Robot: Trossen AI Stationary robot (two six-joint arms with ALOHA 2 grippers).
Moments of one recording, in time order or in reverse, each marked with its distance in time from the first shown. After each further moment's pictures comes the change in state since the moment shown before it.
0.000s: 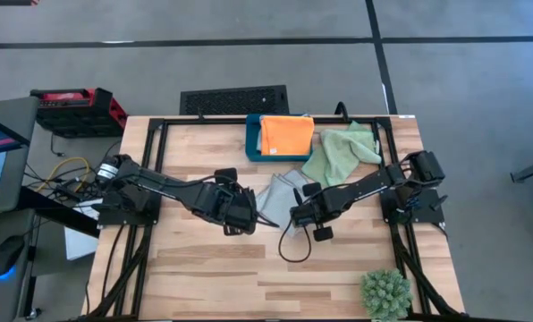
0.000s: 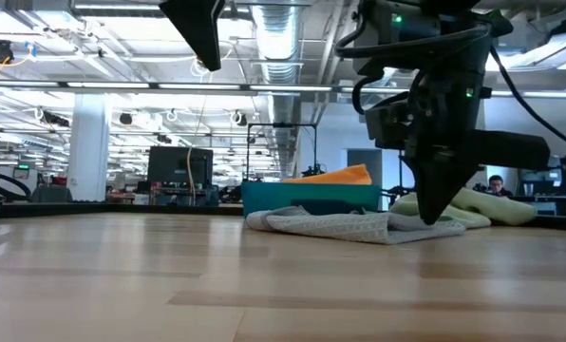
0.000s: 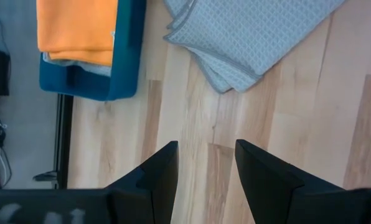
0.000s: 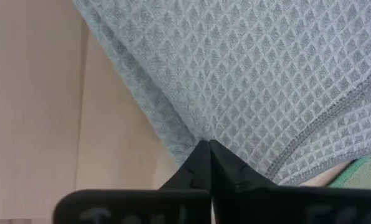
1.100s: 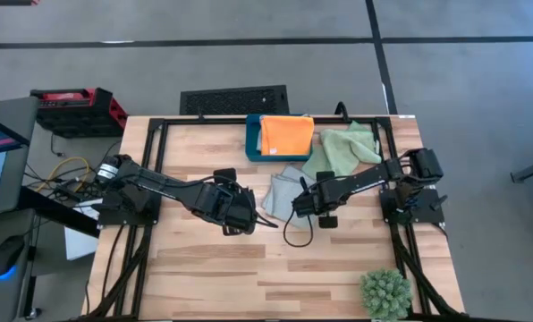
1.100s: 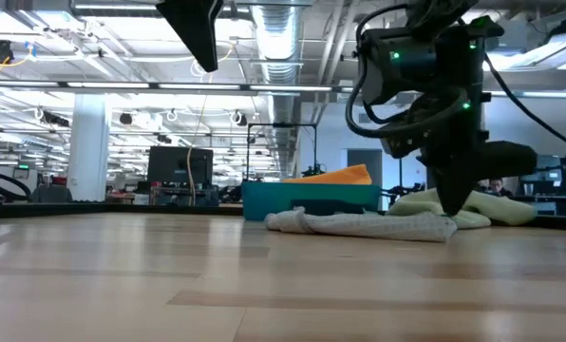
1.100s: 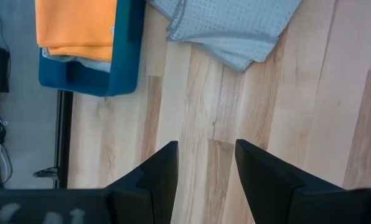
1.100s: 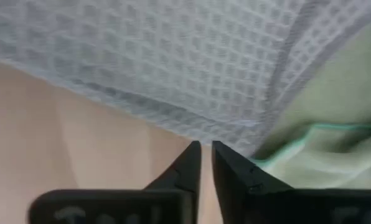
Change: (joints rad) left arm -0.001 0.001 0.000 -0.017 0.003 -0.010; right arm -0.081 -0.001 0.000 -0.227 0.099 0.166
